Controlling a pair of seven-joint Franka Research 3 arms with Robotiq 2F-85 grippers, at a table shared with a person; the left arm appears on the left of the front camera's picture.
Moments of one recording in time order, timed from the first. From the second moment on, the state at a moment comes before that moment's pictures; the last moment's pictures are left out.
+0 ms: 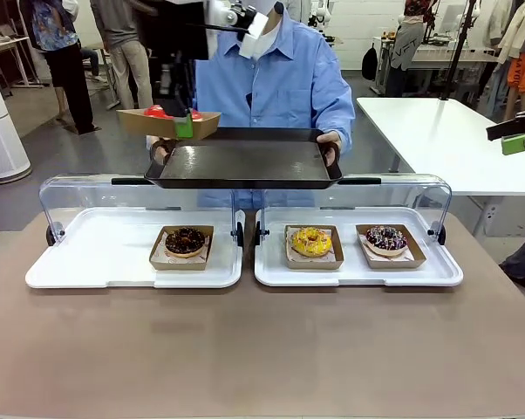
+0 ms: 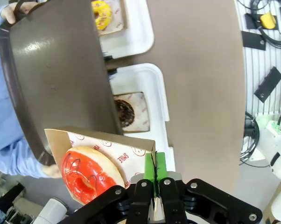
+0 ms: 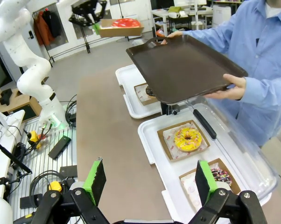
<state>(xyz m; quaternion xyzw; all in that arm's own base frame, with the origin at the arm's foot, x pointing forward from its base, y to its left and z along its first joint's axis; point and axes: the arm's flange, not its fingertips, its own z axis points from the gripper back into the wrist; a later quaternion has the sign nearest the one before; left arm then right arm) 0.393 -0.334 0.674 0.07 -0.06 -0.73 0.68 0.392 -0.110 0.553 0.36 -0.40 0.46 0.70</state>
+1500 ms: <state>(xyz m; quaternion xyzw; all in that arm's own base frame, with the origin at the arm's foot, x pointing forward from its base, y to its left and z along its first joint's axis) 0.563 -0.313 0.588 0.01 -0.05 -0.71 0.70 0.392 -0.110 0.553 0.36 -0.40 0.46 0.70</state>
